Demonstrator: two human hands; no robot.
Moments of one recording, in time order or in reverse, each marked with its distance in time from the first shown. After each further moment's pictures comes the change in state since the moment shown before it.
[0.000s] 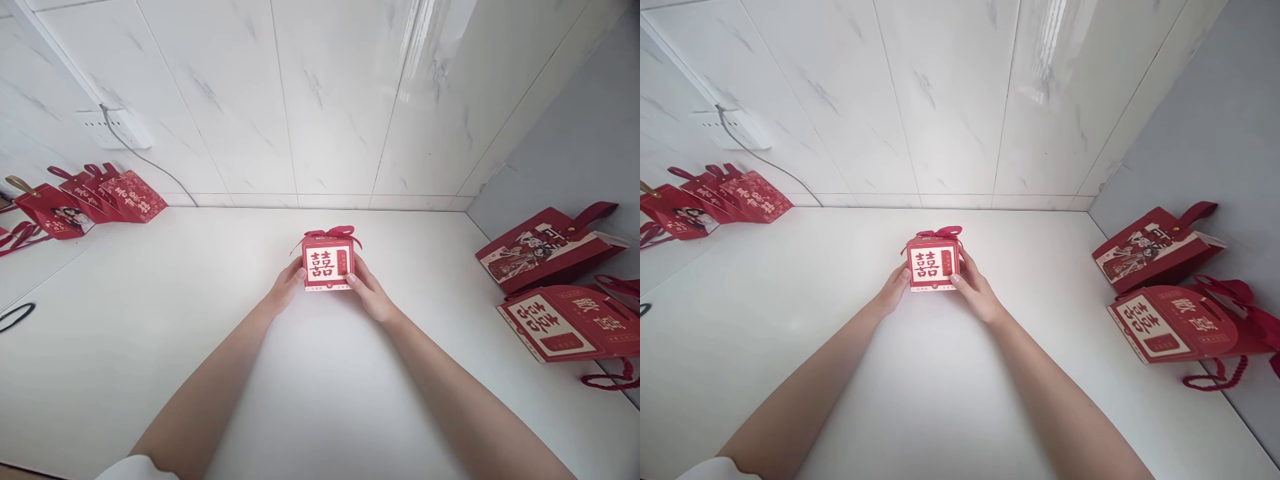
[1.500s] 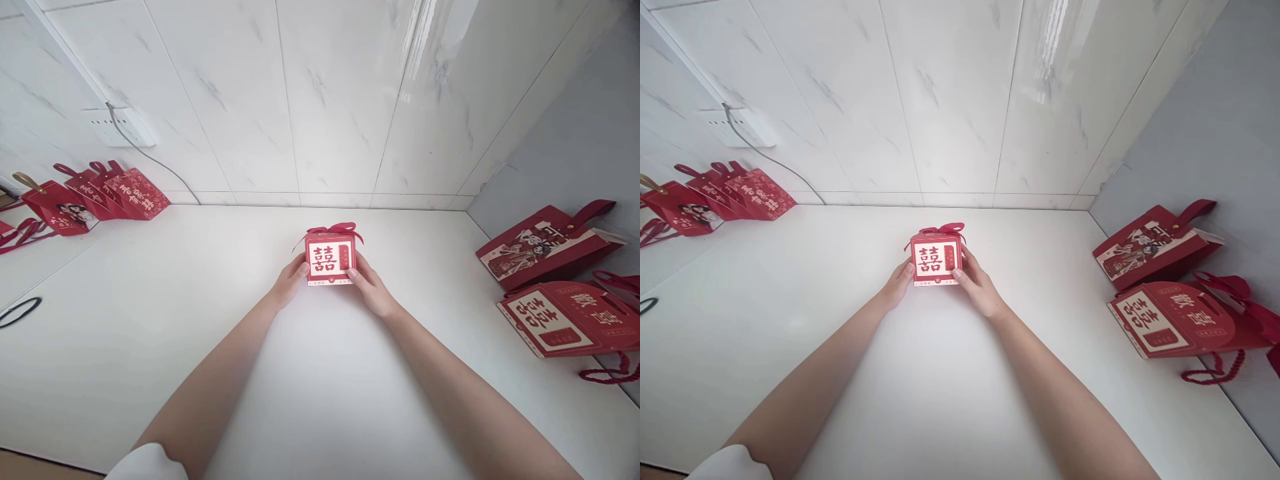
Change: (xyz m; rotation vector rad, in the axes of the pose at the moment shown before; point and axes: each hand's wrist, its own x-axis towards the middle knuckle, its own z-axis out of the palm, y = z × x) left_hand 0.000 0.000 0.002 0.027 0.037 -0.005; right_hand -0.001 -0.004 0.001 -0.031 0.021 0.024
